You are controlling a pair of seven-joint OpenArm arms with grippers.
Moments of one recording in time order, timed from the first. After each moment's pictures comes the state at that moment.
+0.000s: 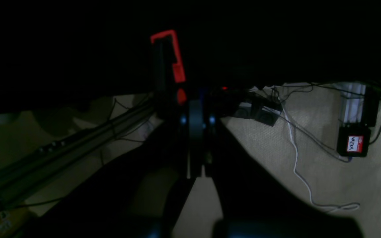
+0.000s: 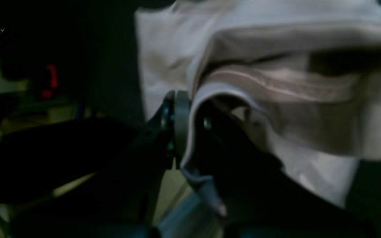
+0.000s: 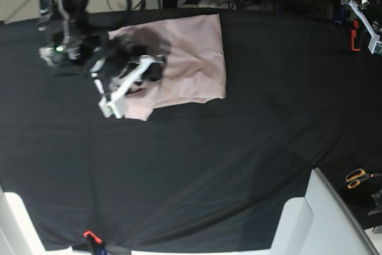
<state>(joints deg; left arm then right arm) 32.1 -19.1 -46.3 98.0 -6.6 -42.0 47.0 -13.8 3.9 -8.0 106.1 36.3 -0.6 -63.0</state>
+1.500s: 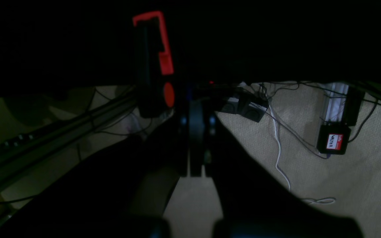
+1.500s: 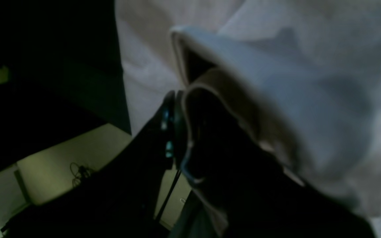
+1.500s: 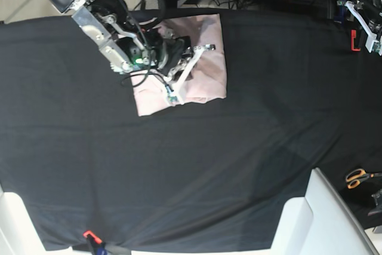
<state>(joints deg) 28.9 -19.2 -45.9 90.6 -6.4 -42.0 46.9 1.0 7.5 -40.7 86.4 36.4 -17.4 -53.9</state>
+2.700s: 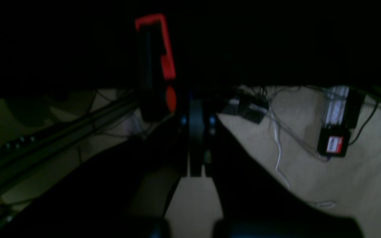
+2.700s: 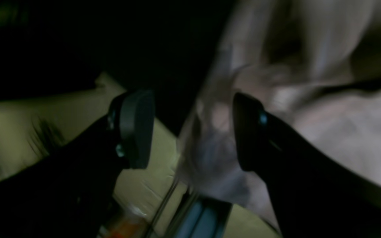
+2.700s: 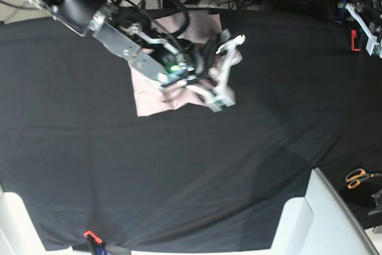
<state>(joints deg) 27.4 -19.3 -45.9 89.8 -6.2 -42.0 46.7 12.0 4.0 -55.0 86.4 37.1 -12.3 -60.1</state>
